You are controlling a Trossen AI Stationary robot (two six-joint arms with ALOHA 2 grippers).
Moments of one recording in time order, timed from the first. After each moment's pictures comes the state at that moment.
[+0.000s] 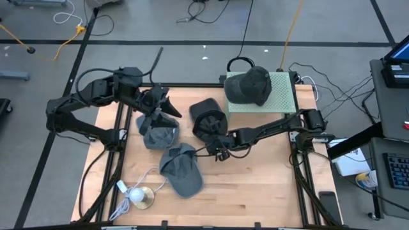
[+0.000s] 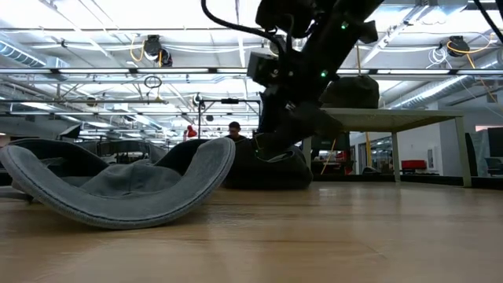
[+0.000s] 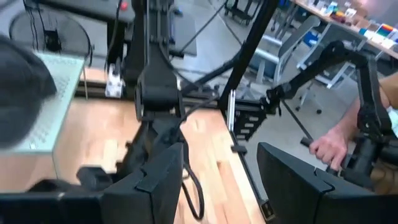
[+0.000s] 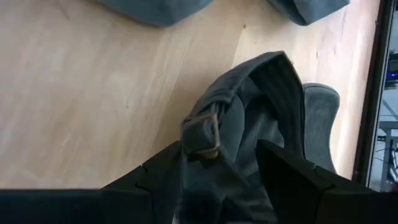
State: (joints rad) left arm 0.16 1.19 1.53 -0.68 0.50 -0.13; right arm 0.11 1.84 1.18 -0.30 0.40 -0.47
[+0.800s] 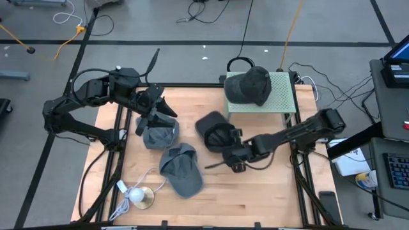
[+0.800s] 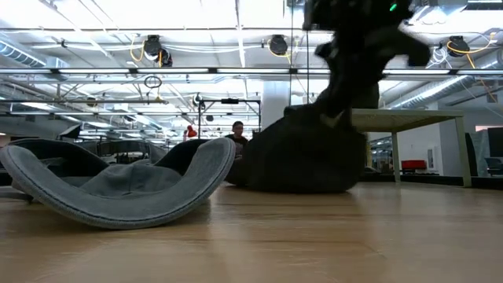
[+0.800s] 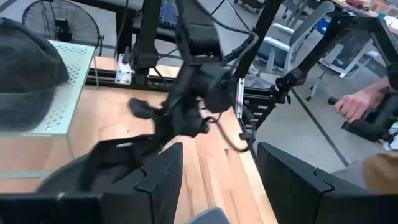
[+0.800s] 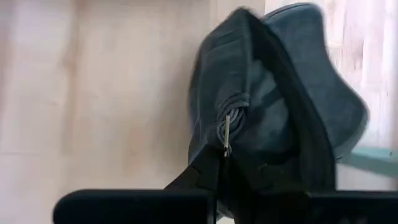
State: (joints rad) left arm 0.16 1.16 1.53 -0.76 0.46 -0.10; right arm 0.31 1.63 1.19 -0.77 0.38 0.09
